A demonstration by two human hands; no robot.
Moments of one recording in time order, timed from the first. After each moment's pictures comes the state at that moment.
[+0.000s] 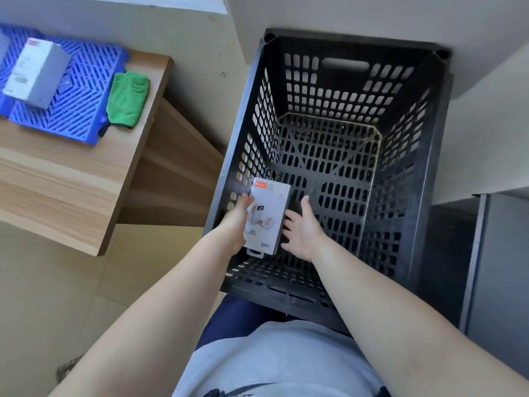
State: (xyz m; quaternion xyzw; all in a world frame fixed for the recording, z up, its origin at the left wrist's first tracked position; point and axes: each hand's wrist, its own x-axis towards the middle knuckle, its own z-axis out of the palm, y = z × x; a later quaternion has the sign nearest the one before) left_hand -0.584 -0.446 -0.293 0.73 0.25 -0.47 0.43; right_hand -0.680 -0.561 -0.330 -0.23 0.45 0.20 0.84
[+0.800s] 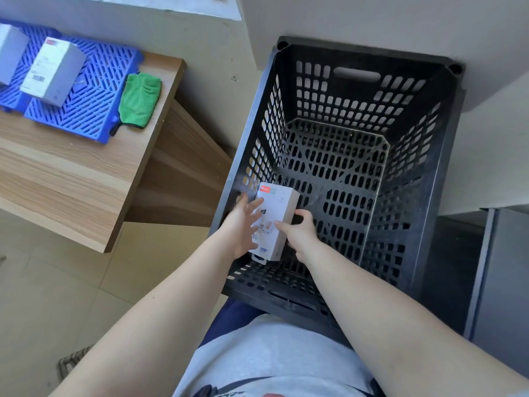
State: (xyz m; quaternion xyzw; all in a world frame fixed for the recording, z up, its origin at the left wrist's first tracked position) left_hand -0.577 -0.435 -0.302 0.64 0.22 -0.55 0.49; right_hand -0.667 -0.543 -0.358 -0.46 0.52 0.15 0.70
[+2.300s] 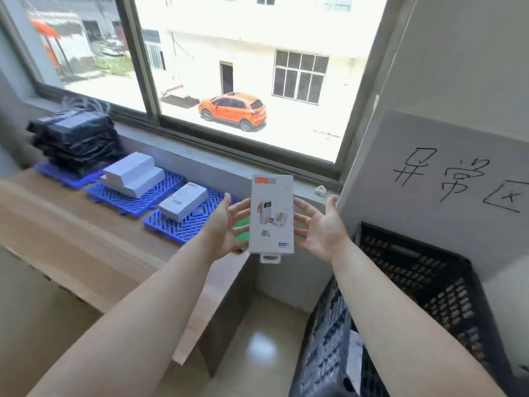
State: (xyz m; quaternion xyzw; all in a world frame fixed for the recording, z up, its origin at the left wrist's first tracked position) left_hand -0.351 -0.204 -0.068 0.55 0.00 -0.36 0.75; right_hand -0.455 -0.395 -0.054 -0.51 0.22 0.00 0.83
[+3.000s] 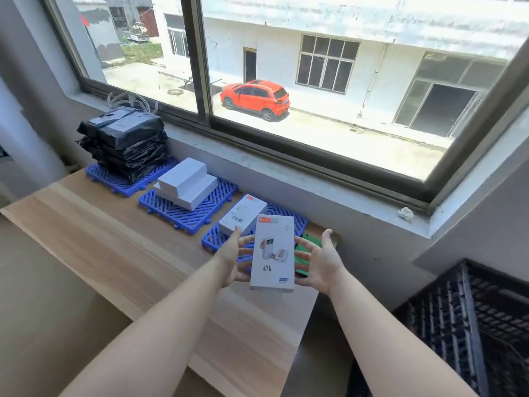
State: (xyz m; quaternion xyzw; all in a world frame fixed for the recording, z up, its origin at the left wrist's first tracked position) left_hand -0.171 -0.051 -0.141 0.63 0.11 -0.38 0.67; right_hand -0.257 -0.245 -0.140 -0.45 0.34 0.08 0.82
